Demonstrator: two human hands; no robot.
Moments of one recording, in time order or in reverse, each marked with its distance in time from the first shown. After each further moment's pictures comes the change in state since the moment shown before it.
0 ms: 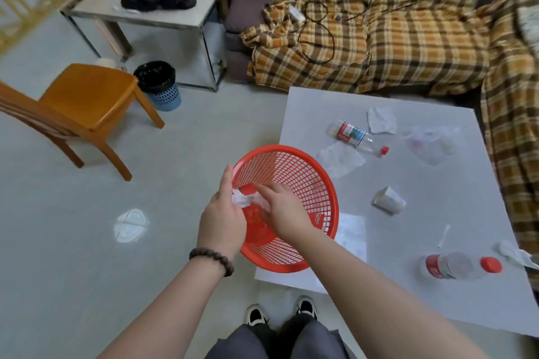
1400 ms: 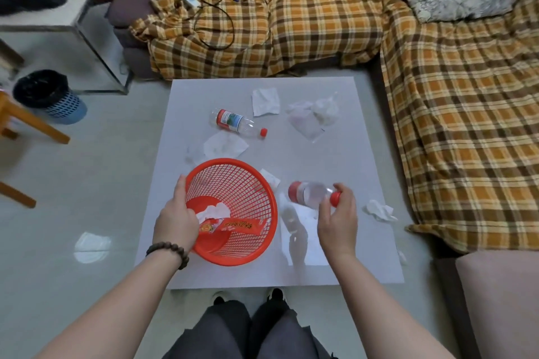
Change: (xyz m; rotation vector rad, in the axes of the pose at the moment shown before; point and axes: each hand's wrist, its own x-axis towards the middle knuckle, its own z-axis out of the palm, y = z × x) left_hand -0.060 0.178 0.218 0.212 -0.173 -0.049; right_hand -0.226 0.339 -0.154 0.422 0.752 0.614
